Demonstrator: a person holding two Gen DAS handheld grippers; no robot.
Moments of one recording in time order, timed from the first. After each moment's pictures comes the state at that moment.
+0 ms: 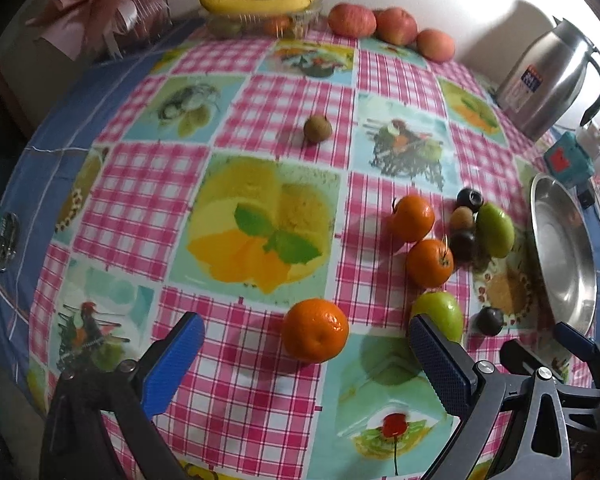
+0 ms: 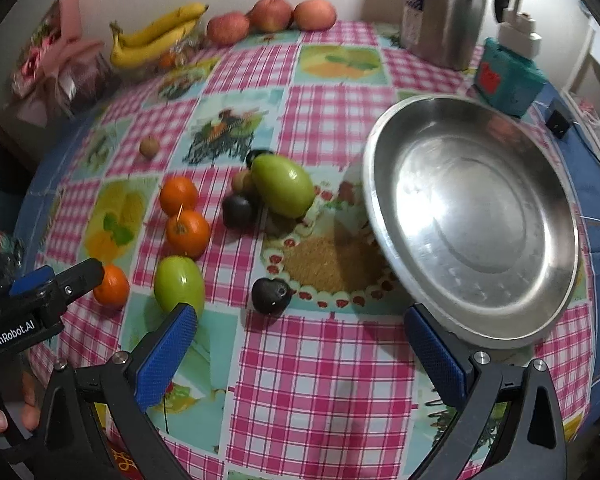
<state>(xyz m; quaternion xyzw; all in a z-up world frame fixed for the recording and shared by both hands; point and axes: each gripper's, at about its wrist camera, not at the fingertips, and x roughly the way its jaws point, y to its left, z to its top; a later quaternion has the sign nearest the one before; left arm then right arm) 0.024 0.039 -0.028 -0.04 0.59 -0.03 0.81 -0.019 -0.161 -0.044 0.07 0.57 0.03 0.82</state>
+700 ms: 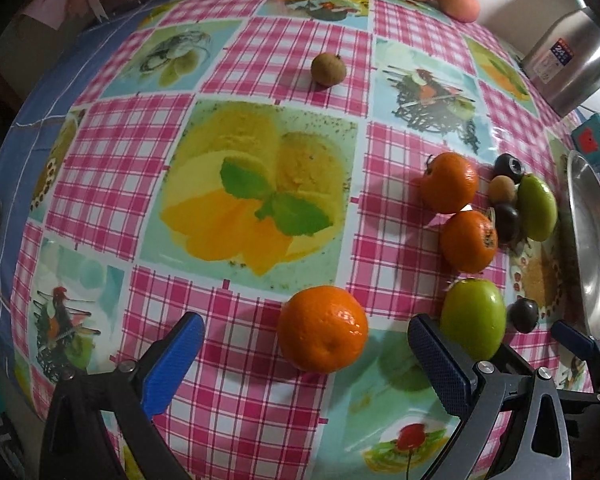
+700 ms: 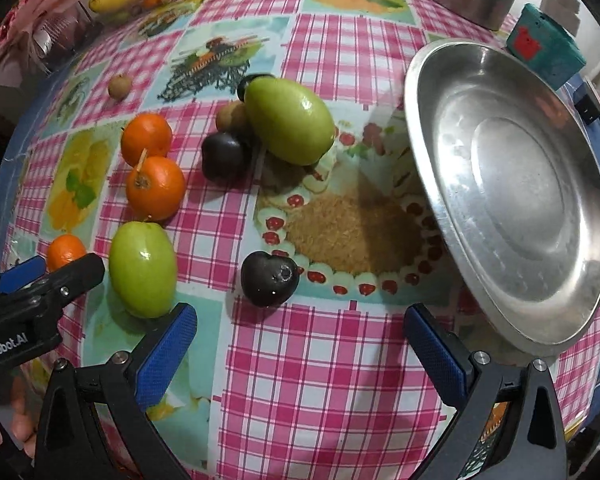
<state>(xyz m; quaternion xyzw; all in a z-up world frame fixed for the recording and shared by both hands) 0.042 0.036 -0.081 -0.03 0.64 -0.01 0.77 0.012 -0.142 -0.099 0.04 0.64 0.02 0.77</state>
